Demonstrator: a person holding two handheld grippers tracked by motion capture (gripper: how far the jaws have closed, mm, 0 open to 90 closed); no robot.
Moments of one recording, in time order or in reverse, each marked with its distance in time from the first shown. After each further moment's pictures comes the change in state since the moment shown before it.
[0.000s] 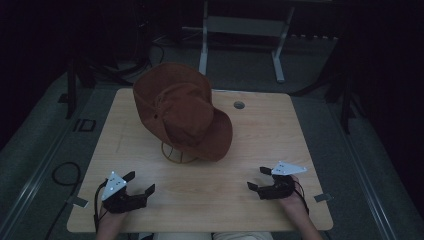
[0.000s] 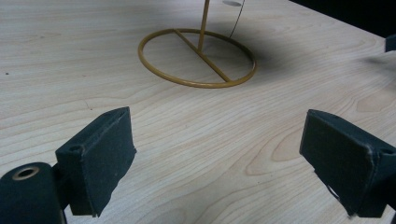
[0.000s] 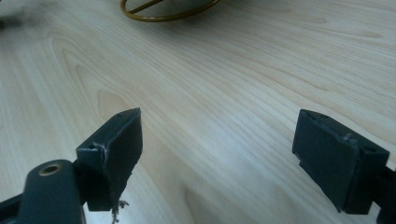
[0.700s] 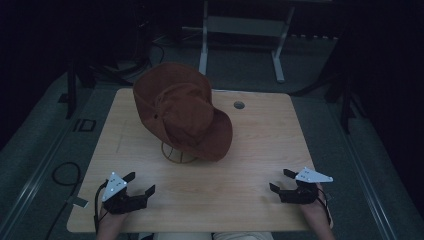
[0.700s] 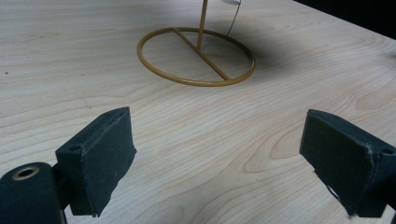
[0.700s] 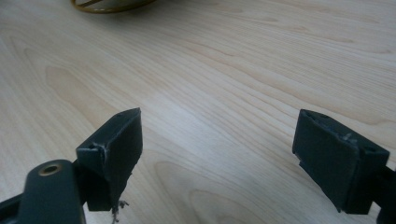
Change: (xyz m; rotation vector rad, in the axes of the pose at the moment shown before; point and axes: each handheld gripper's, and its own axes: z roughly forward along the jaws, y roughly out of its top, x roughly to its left) left arm -0.002 -0.001 0.000 0.002 0.002 0.003; right arm -0.028 -0.031 -0.051 -0.043 -0.149 0.015
